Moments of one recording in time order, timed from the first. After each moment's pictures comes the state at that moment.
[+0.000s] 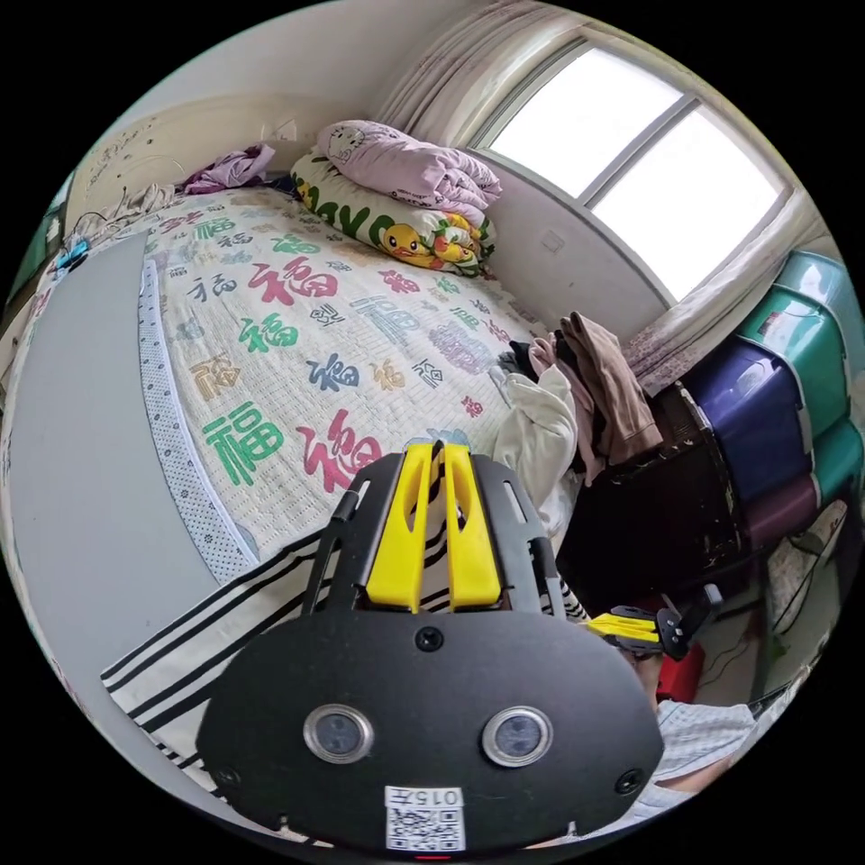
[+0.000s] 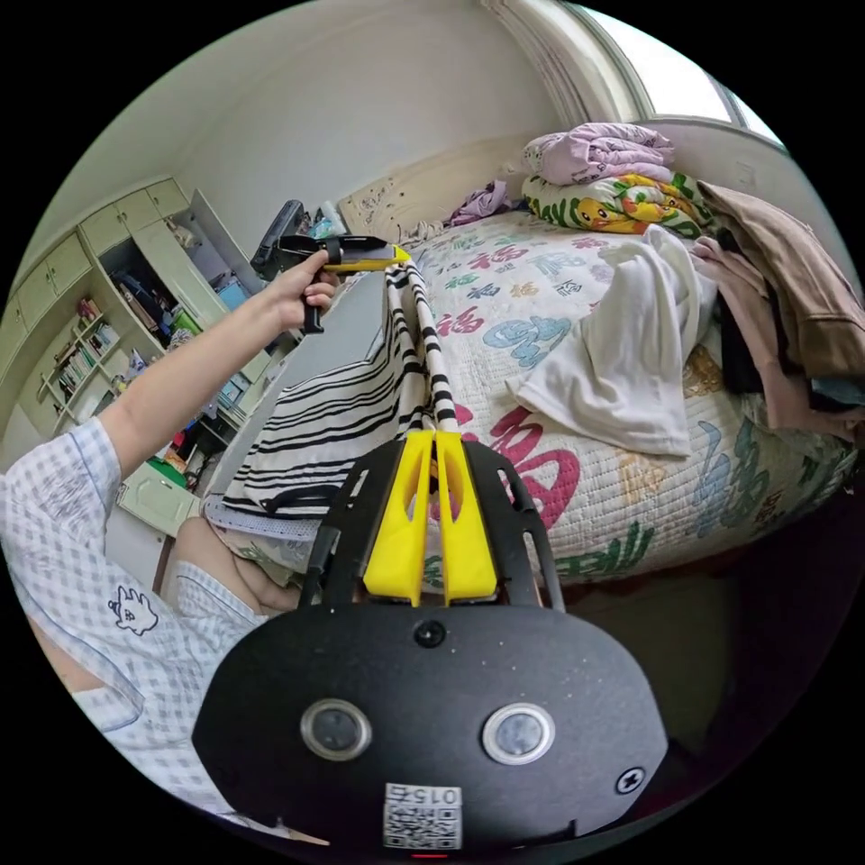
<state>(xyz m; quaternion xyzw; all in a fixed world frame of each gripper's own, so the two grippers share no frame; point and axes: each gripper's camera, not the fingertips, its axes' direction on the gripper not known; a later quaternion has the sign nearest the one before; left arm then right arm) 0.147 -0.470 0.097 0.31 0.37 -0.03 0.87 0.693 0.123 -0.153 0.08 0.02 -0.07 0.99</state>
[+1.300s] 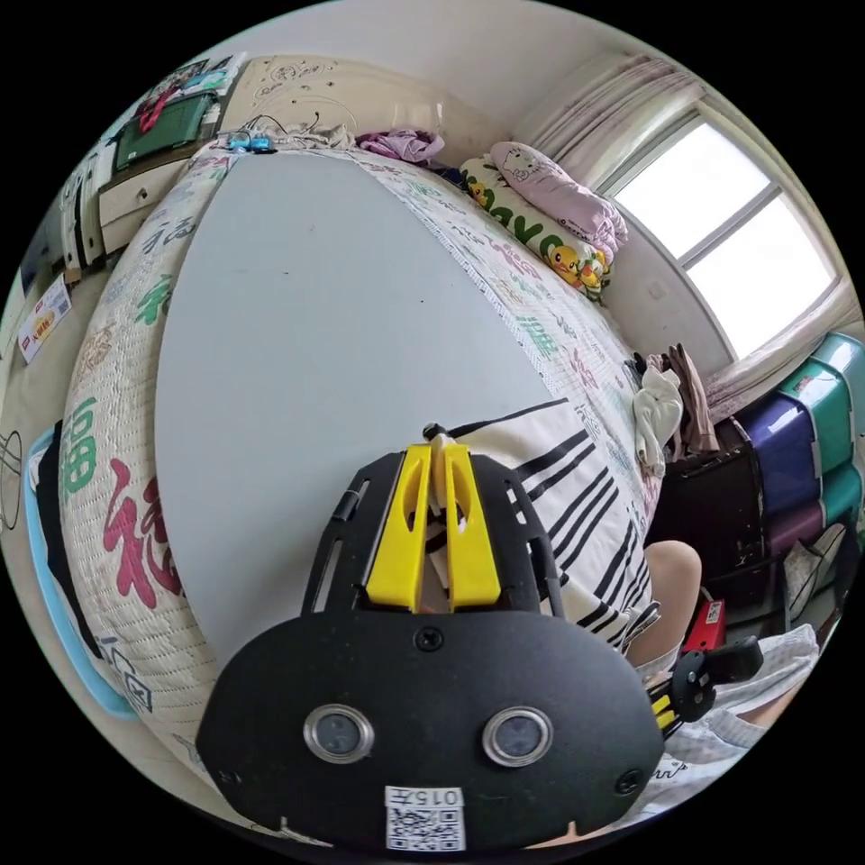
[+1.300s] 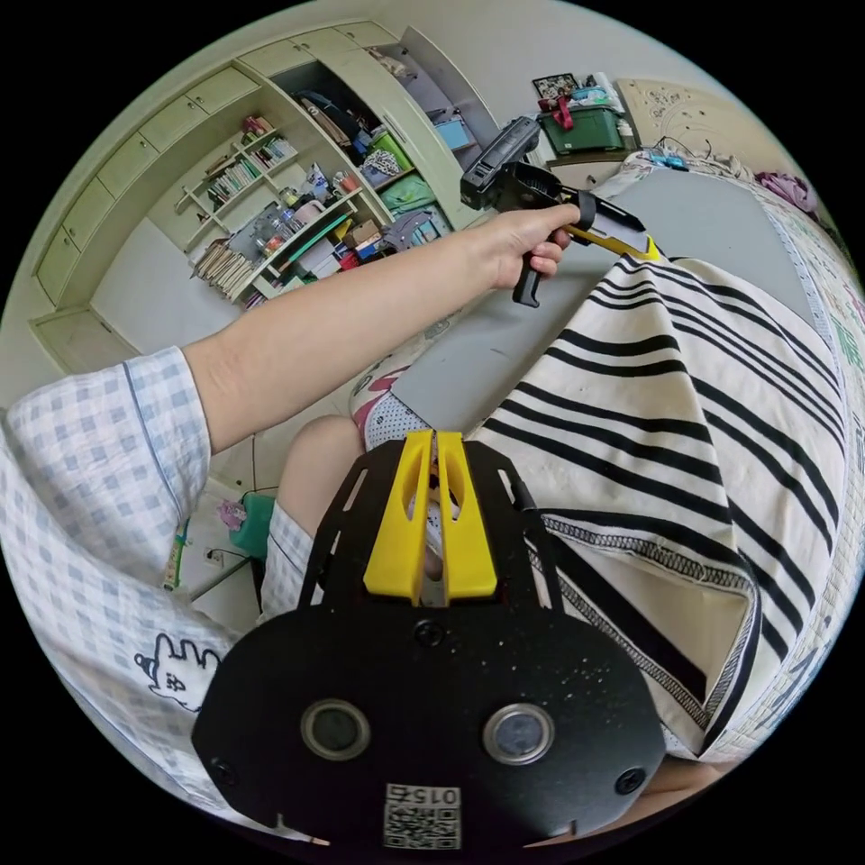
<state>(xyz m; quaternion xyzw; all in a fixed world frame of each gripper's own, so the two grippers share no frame) -0.156 -0.181 0.134 0.28 0.34 -0.18 0.88 0.471 0.199 0.242 -0.16 -0.18 -0.28 0.93</state>
